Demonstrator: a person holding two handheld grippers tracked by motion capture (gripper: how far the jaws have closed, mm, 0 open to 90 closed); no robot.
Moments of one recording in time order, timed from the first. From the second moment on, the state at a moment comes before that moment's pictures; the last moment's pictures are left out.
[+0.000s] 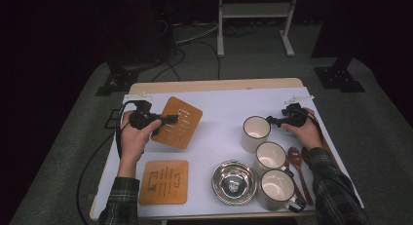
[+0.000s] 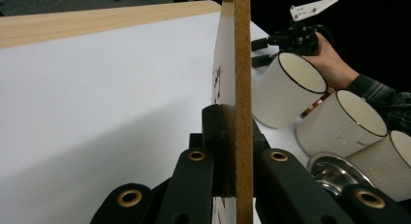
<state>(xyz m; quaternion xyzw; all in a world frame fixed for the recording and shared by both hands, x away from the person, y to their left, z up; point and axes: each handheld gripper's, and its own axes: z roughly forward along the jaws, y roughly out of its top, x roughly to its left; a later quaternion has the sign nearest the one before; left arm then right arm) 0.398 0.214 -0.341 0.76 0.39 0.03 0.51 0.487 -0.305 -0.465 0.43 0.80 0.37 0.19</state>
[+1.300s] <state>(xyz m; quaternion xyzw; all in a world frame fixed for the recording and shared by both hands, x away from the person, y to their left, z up) 0.448 0.236 -0.374 0.76 0.45 0.06 0.47 0.487 -0.305 -0.465 0.44 0.80 0.37 0.18</state>
